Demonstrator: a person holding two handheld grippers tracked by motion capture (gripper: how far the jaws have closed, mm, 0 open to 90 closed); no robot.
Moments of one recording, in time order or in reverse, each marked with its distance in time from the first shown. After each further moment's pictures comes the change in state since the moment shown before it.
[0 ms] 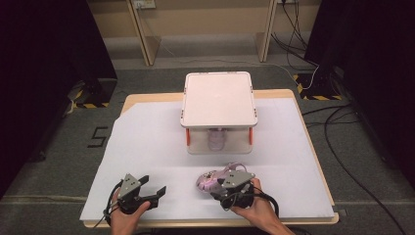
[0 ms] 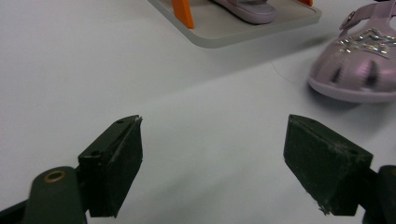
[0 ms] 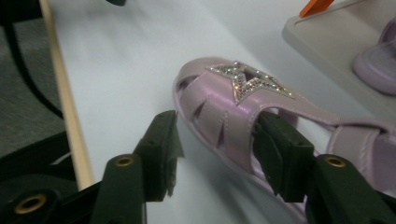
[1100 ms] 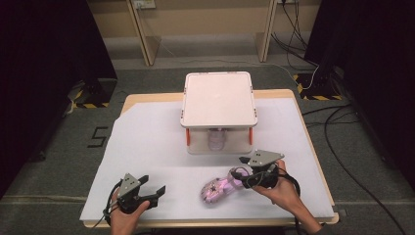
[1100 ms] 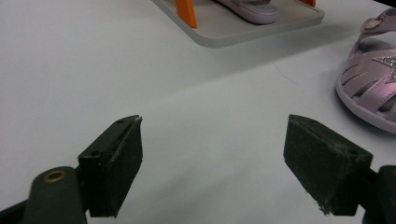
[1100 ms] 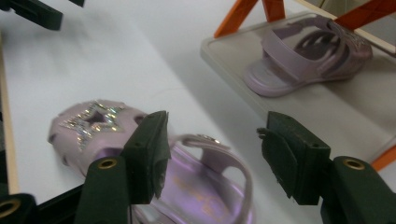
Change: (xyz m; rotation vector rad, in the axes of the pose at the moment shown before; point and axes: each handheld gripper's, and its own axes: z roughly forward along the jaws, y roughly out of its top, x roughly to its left) left arm 0.002 0.000 0.001 -0.002 0.002 -0.012; right arm -0.068 -0.004 -0.045 -0.068 -0.083 0.008
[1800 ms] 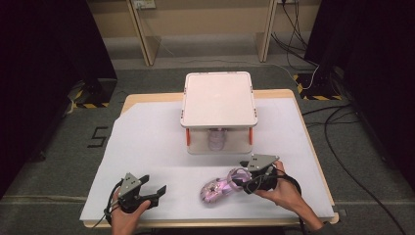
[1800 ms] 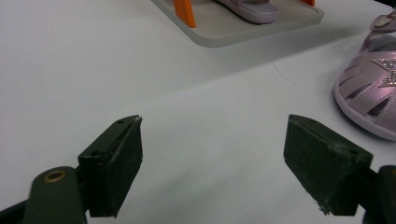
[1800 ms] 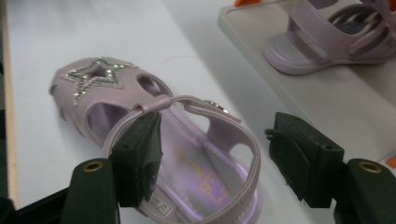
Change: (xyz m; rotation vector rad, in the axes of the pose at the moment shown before) left arm -0.001 0.001 0.001 0.008 -0.003 0.001; right arm 0.001 -0.011 0.008 0.080 0.059 -0.076
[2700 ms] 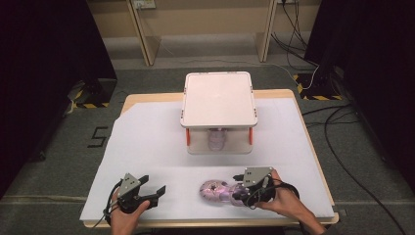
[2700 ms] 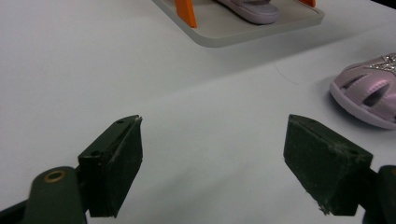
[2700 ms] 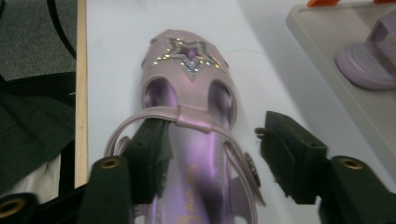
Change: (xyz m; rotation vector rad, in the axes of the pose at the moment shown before) left arm 0.000 -0.001 -0.001 -0.004 0.002 -0.005; right arm 0.025 -0.003 0.001 0.030 0.137 -0.159
